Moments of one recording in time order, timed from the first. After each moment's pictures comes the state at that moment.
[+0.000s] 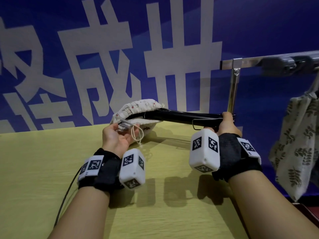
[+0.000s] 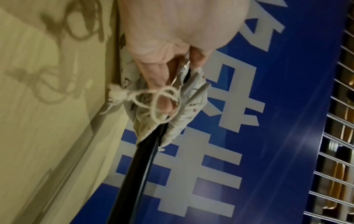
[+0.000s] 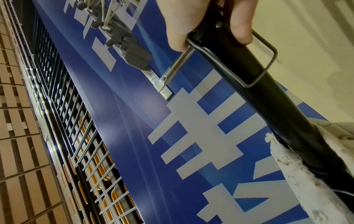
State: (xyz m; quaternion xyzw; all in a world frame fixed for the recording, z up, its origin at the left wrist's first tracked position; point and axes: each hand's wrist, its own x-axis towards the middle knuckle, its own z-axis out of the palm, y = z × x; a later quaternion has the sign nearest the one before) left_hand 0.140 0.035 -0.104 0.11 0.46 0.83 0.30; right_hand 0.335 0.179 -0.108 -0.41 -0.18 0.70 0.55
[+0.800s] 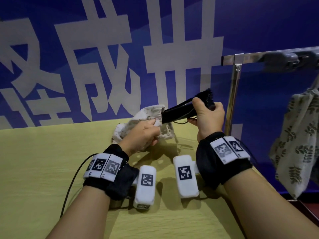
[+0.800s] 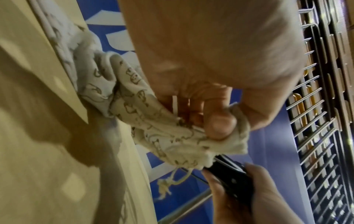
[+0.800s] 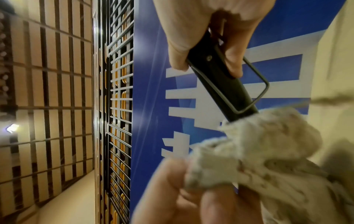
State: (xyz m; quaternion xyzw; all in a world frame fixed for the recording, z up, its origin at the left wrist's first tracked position) left_hand 0.186 0.046 -0.105 0.56 0.66 0.47 0.18; right_hand 0.308 0.155 -0.098 -0.26 -0.42 0.60 0.62
